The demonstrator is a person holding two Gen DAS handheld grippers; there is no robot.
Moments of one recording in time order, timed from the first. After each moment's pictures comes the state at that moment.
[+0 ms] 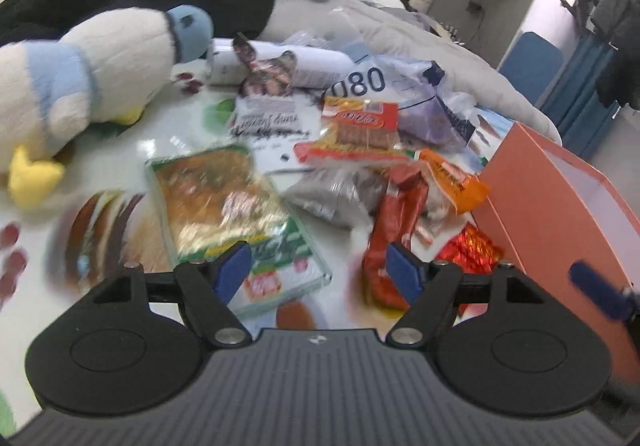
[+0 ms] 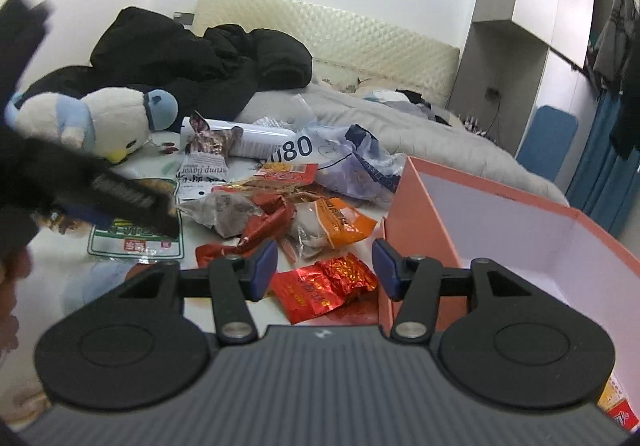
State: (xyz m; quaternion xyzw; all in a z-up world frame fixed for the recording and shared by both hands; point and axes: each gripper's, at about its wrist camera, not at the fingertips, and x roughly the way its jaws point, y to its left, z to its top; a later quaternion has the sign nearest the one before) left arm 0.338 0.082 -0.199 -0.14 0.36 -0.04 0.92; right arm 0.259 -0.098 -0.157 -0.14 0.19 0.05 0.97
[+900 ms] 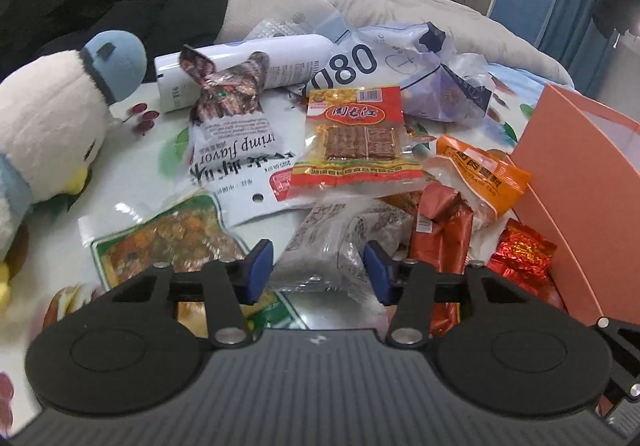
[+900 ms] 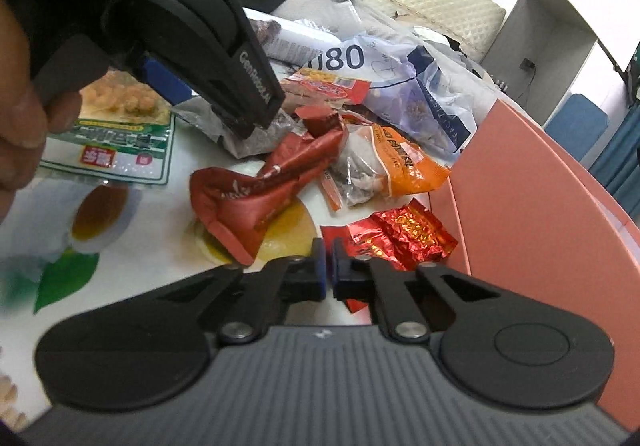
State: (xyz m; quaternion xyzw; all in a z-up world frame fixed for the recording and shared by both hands) left arm 0.408 0.062 -0.214 -0.04 0.39 -0.06 0.92; right arm 0.328 -0.056 -0.216 -0.23 0.30 0.06 0.92
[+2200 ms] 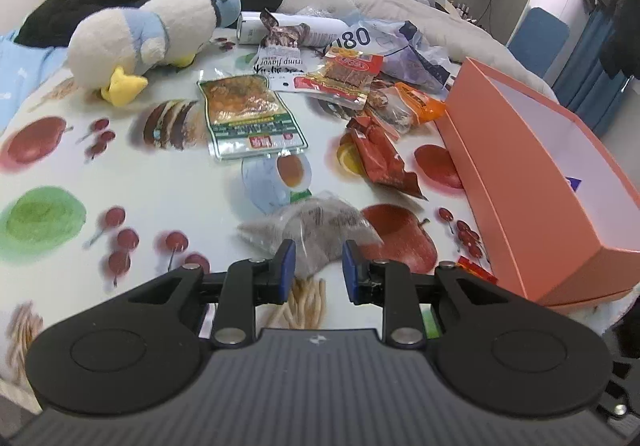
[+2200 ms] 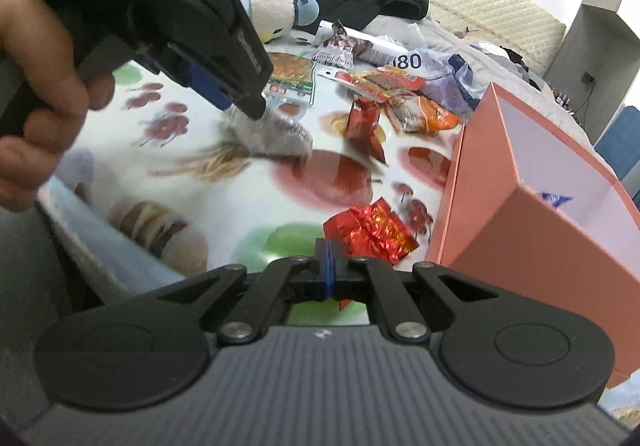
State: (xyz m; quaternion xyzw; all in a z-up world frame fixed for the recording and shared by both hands) left arm 0.173 0.044 -0.168 -0.13 0.40 0.00 0.91; right arm 0.133 -0.115 -0.171 -0.22 0.31 0.19 0.90
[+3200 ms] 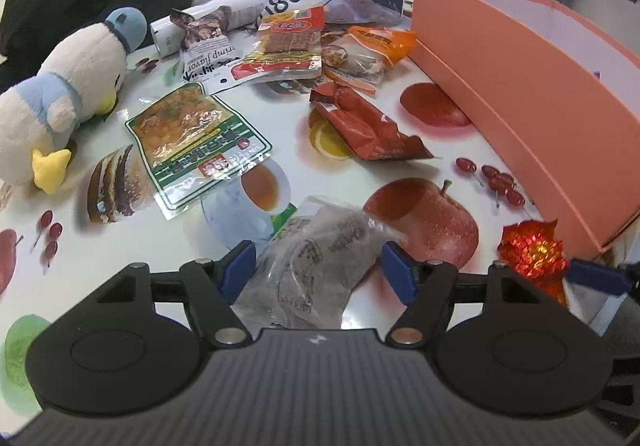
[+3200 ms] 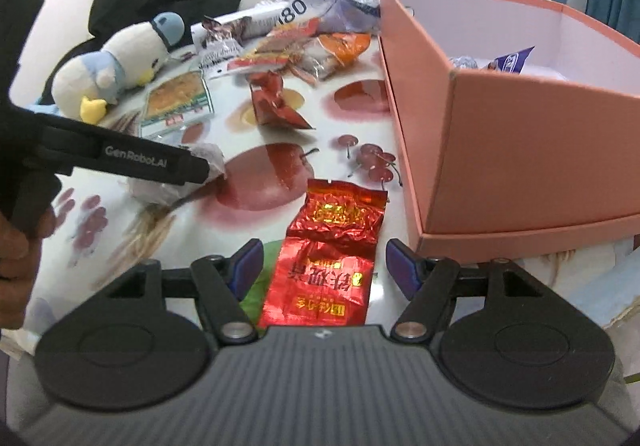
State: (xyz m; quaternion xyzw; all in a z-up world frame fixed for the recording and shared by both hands) left arm 0.244 0.020 -0.203 0.05 0.44 -0.08 0.89; right arm 0.185 -0.141 -0.191 0.02 0.38 0.06 0.92
